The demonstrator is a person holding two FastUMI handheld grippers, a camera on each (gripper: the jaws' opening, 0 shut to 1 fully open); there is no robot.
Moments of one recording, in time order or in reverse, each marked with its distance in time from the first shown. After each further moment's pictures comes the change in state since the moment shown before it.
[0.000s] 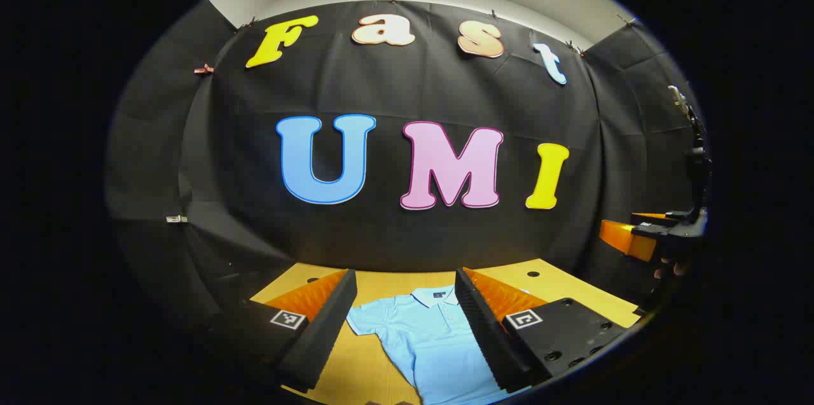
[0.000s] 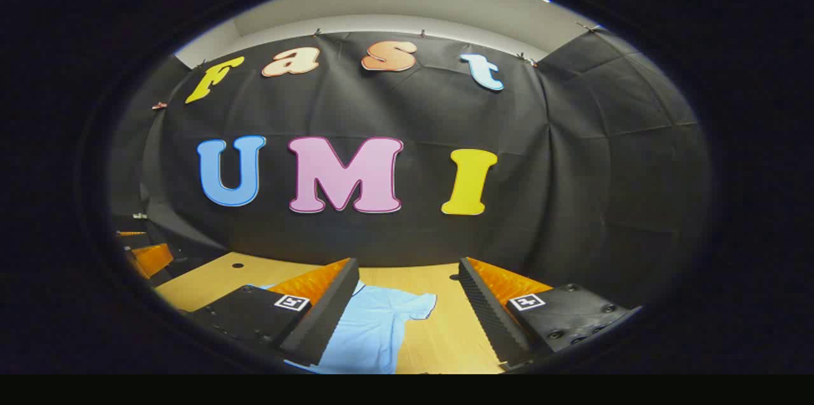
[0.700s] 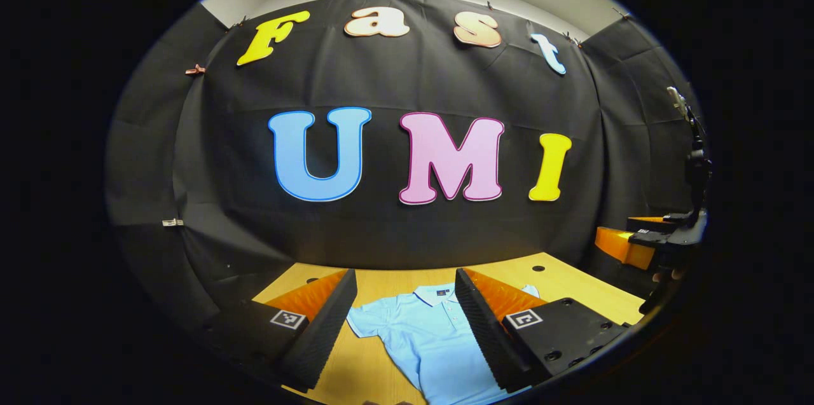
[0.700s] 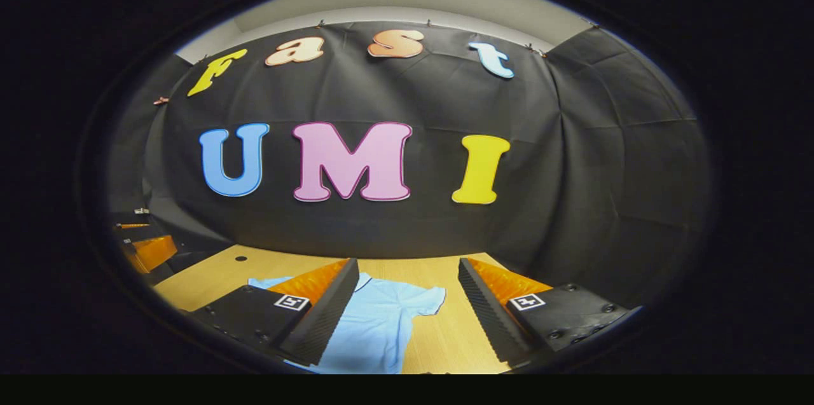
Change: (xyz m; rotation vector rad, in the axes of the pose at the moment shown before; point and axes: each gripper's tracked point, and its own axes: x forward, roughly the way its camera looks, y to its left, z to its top) left arm 0.019 -0.001 -0.004 0.025 0.020 -0.003; right arm 0.021 0.009 -0.024 0.005 0.050 0.033
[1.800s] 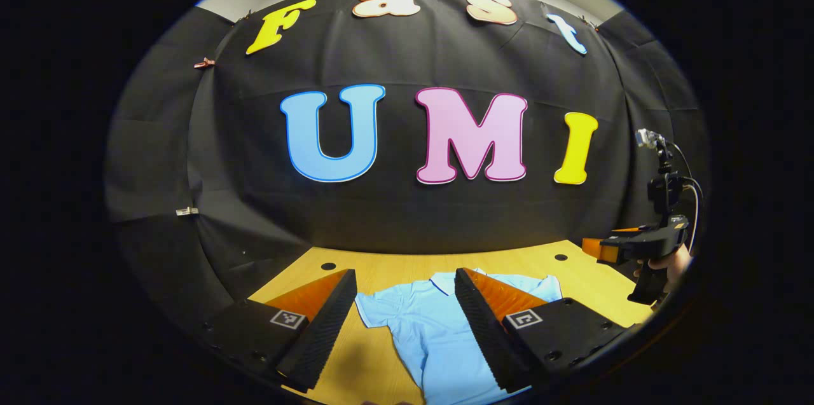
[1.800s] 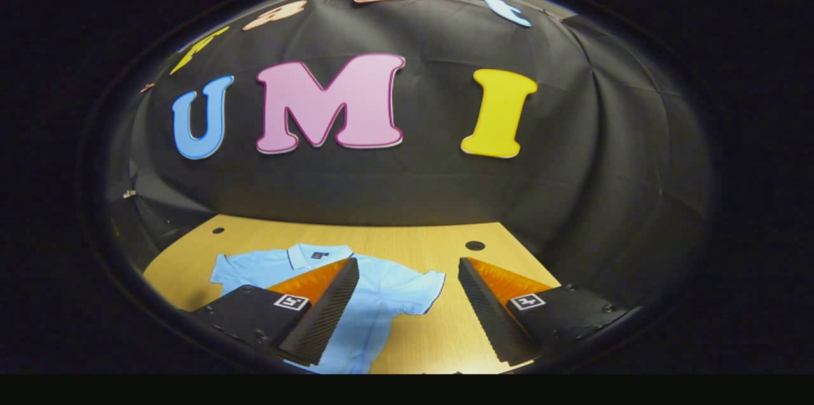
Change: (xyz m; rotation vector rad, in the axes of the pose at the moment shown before) left arm 0.035 0.000 -0.032 0.002 0.098 0.131; right arm 0.161 -0.040 -0.119 -0.028 0.296 0.062
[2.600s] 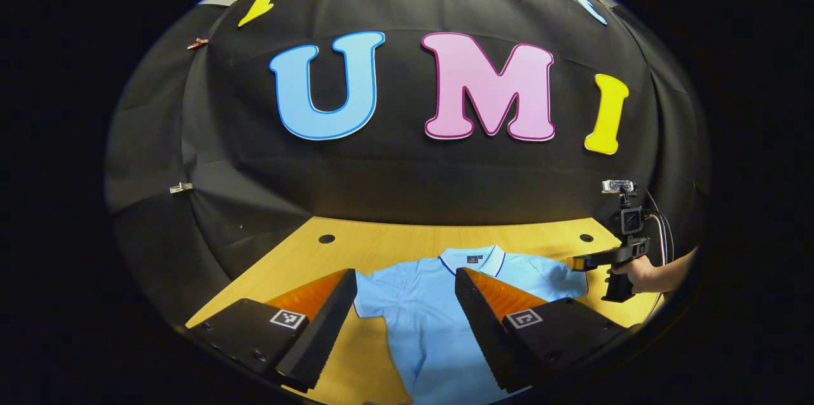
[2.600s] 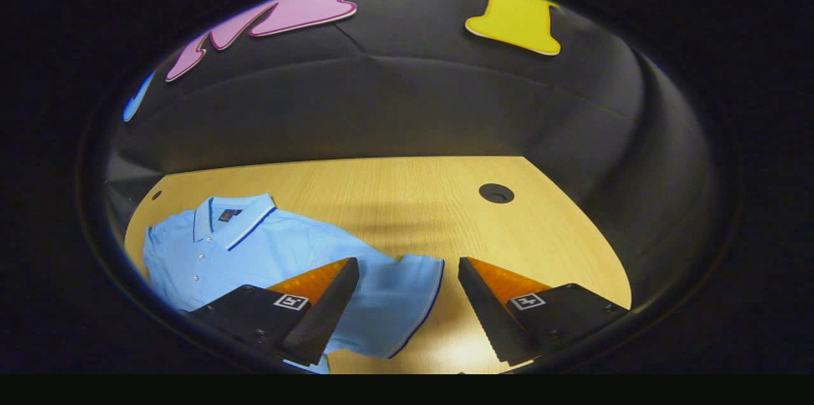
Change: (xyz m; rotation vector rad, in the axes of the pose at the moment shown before) left arm 0.083 -0.013 -0.055 -0.006 0.167 0.065; right arm 0.201 -0.047 -0.136 0.053 0.331 -0.042
